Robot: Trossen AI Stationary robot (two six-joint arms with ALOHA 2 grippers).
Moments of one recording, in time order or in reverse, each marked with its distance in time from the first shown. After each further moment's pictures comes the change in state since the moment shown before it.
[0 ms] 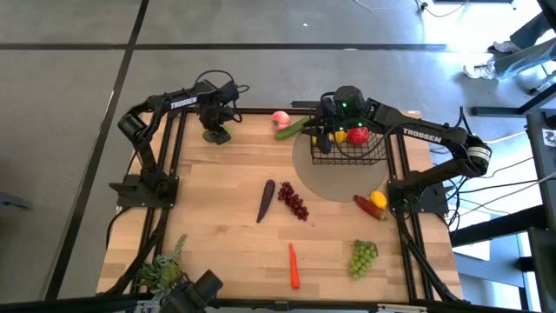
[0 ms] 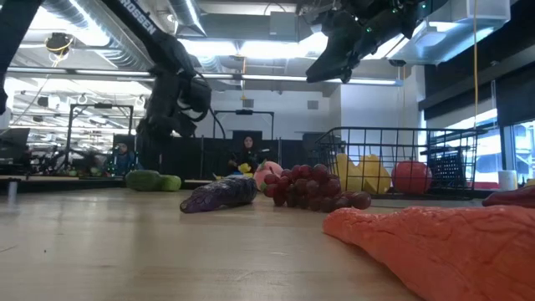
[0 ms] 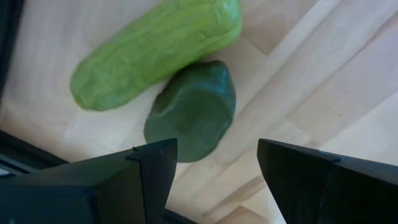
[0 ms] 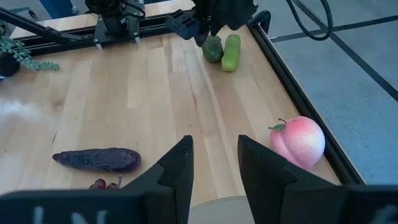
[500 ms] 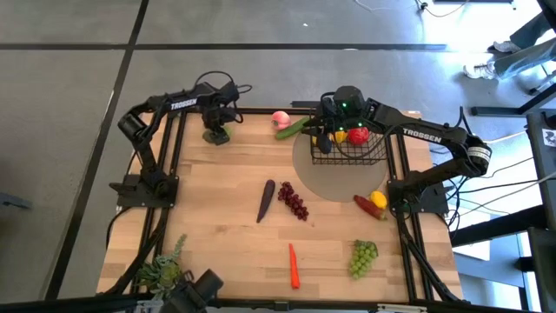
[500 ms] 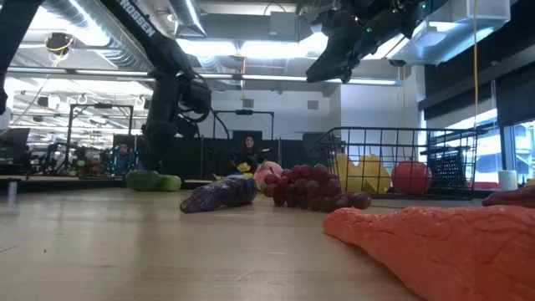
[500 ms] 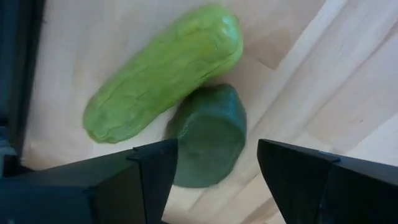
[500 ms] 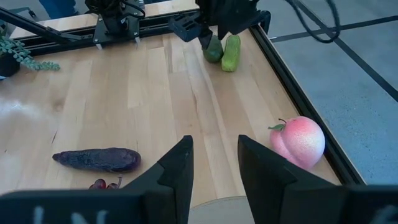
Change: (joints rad) left arm 0.000 0.000 -0.038 0.087 -0.019 0.132; right arm 0.000 0.000 0.000 0.000 0.000 0.000
